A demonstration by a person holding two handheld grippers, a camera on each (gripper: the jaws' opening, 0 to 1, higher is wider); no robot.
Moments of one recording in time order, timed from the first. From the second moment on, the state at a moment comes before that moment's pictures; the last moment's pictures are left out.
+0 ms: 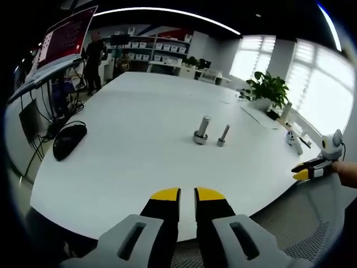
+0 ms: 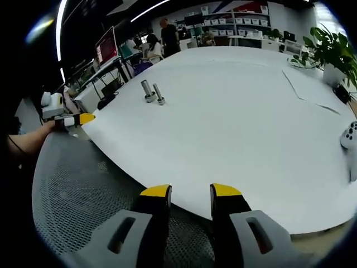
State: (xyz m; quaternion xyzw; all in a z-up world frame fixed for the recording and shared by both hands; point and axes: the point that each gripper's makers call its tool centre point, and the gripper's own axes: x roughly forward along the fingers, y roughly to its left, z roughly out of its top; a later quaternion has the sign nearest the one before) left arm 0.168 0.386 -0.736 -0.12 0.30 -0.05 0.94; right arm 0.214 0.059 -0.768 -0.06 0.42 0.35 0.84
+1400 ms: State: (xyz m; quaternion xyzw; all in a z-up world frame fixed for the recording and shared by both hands) left arm 0.169 0.387 -0.735 -0.12 0.30 -0.04 0.95; right arm 0.213 0.059 -0.770 -0.04 0.42 0.35 0.83
